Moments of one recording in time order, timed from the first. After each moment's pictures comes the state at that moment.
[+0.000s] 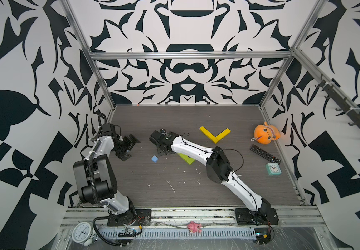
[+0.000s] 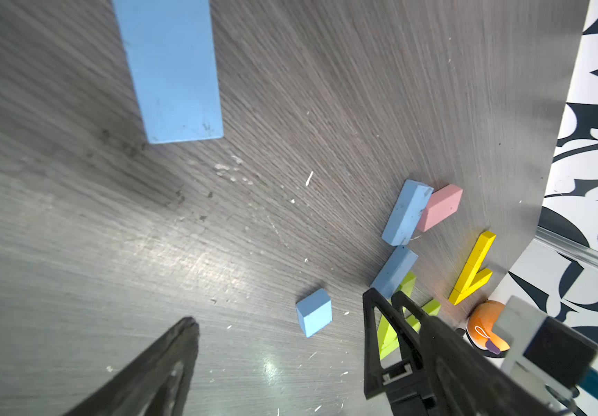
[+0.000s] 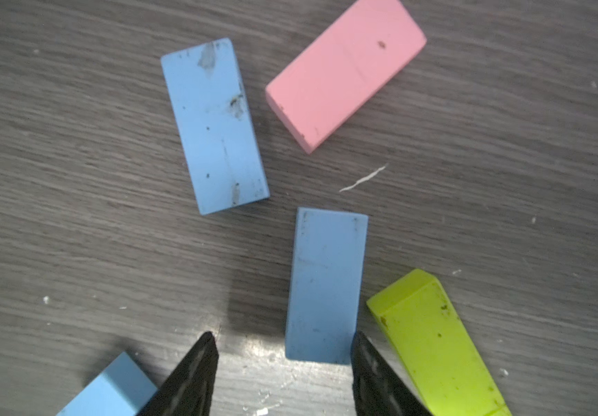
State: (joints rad) left arm 0.27 1.58 1.05 -0.76 0.52 -0.57; right arm 1.00 2.58 2.39 -1.05 0.27 0.73
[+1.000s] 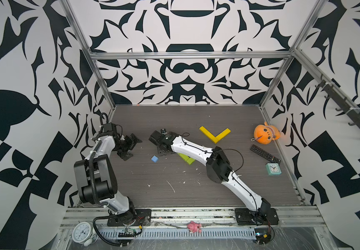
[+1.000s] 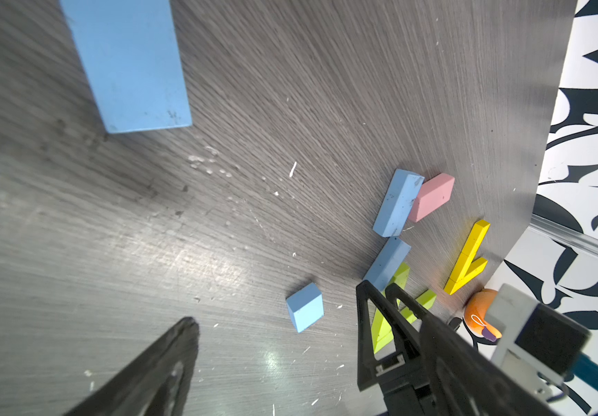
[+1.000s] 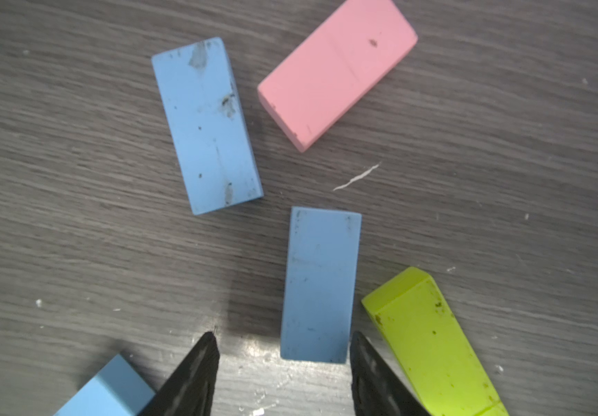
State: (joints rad) left arm 0.25 1.58 1.05 -0.75 0.54 -0.57; right arm 1.00 2.58 2.39 -1.05 0.28 0.74
